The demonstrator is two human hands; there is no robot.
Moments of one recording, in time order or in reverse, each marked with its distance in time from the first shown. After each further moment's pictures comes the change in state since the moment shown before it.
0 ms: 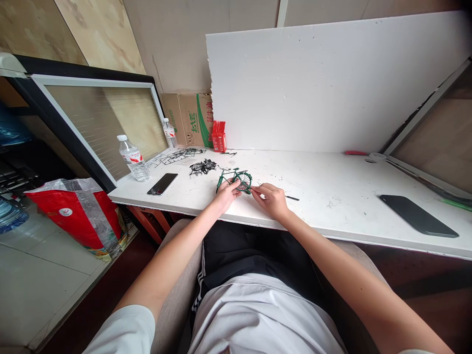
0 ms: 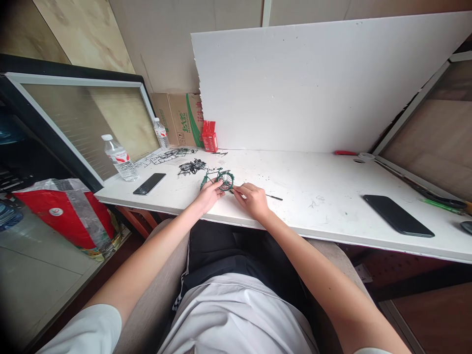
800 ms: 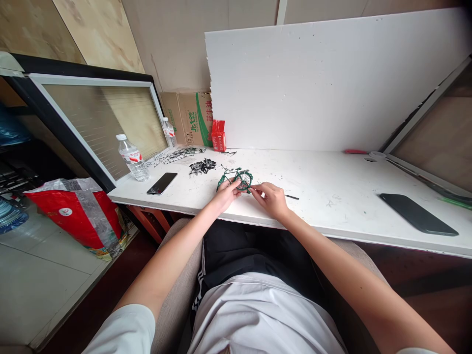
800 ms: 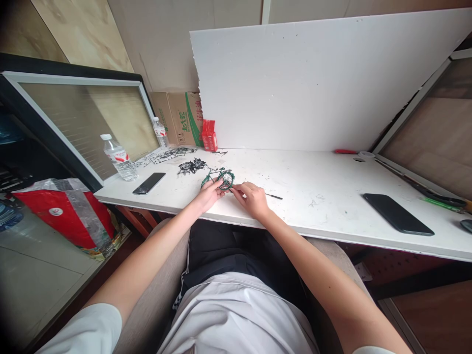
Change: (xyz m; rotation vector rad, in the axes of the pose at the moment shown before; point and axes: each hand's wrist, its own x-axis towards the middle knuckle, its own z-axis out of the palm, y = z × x) left_hand 0.003 -0.002 -0.005 0.027 -0.079 -0.008; right_hand 0.001 -0.003 -0.001 0.054 -0.010 0.055
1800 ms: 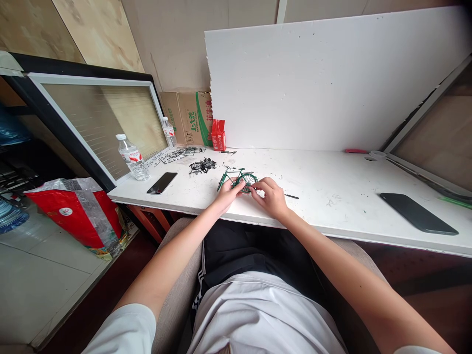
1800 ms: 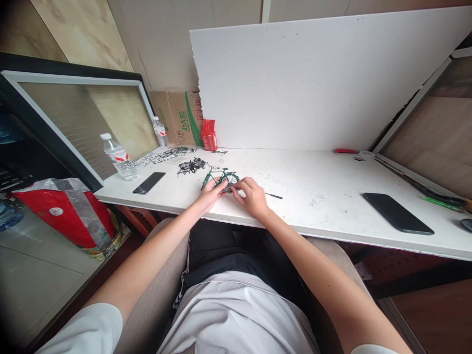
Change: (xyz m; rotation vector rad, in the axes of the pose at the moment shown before) left_hand -0.001 -0.012 0.001 0.174 -0.014 0.148; right_hand 0.002 -0.001 0.001 -0.048 0.019 -0.025
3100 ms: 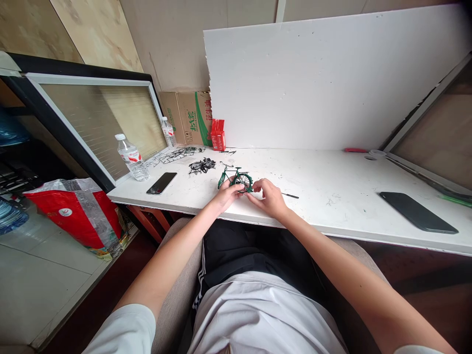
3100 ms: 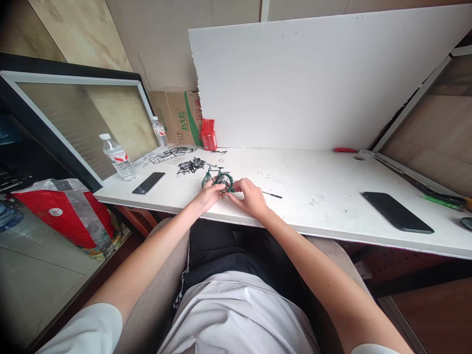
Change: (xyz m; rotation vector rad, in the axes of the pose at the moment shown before) left_hand -0.001 0.007 -0.008 -0.194 -0.110 -0.109; right_hand -0.003 0.000 0.000 0.111 -0.070 -0.011
